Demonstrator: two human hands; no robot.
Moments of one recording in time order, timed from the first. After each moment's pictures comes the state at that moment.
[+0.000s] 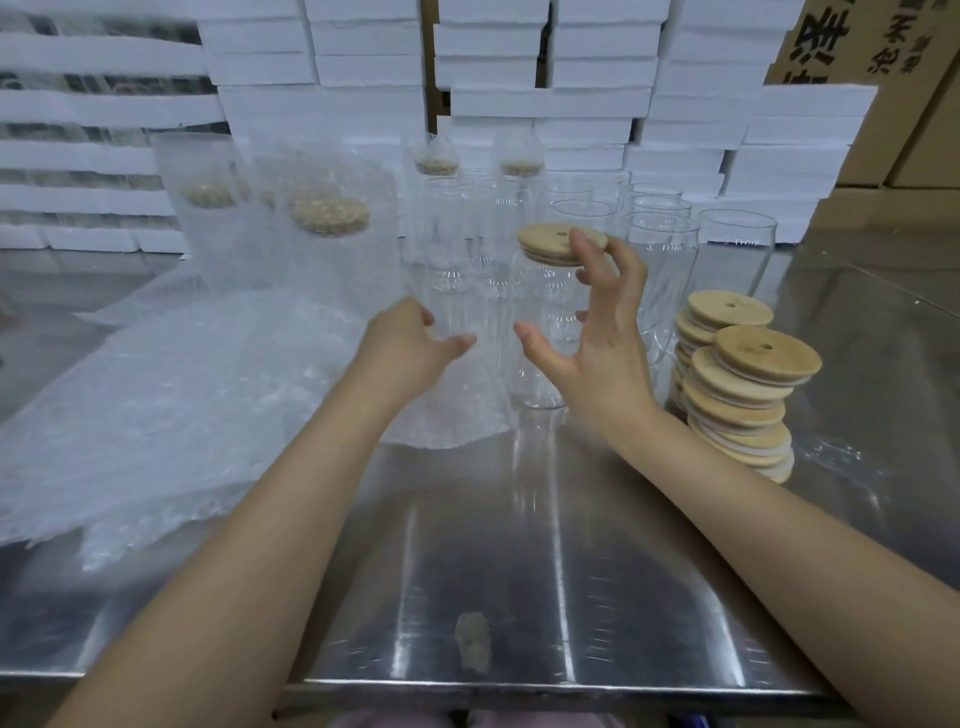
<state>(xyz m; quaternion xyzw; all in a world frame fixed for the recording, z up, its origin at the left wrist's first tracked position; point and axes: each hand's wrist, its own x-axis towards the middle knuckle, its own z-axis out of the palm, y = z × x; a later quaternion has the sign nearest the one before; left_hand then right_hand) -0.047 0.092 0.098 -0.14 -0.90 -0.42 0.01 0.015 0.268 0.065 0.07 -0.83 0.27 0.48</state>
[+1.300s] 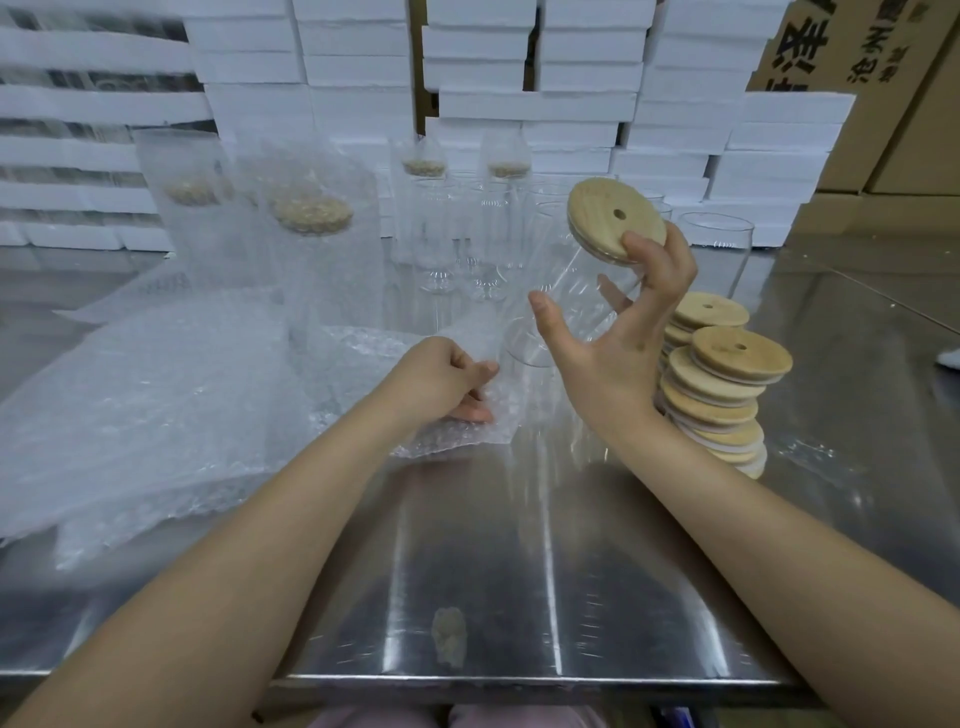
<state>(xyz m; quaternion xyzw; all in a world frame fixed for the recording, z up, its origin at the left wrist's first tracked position) -0.037 0.118 0.073 -0.18 -0.81 -0.54 -0.16 0.031 0.264 0.076 0.08 -0.72 0.35 0.59</state>
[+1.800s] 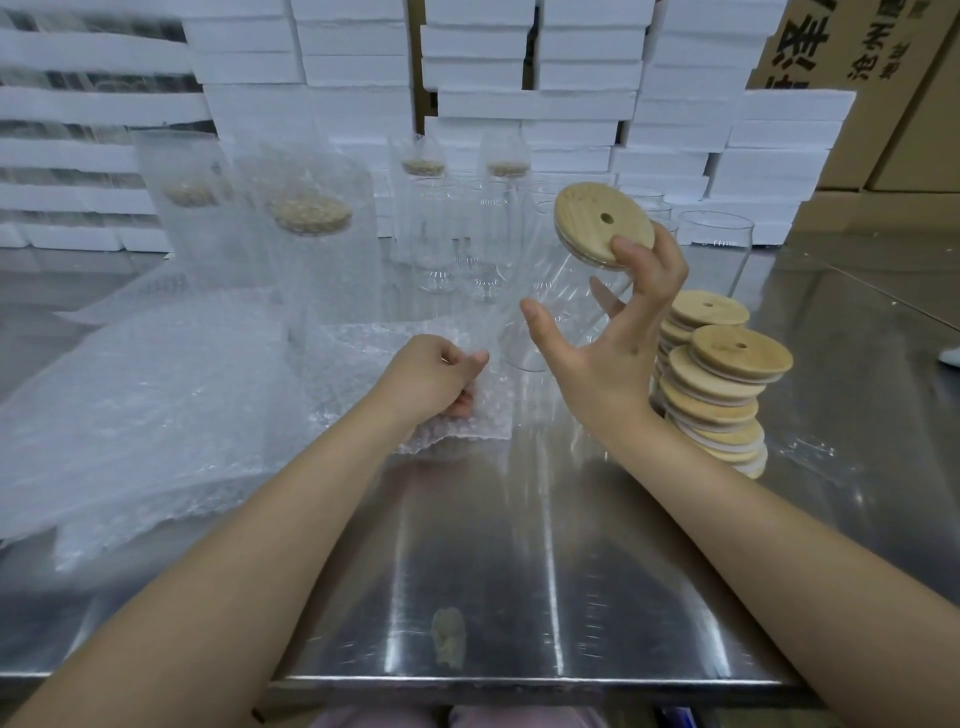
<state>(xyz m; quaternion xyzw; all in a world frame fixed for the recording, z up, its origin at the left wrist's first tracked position) -0.039 0.117 0.071 -0.15 -0.81 -0.55 -0.12 0.030 0.265 0.073 0.09 -0.71 0.35 0.60</state>
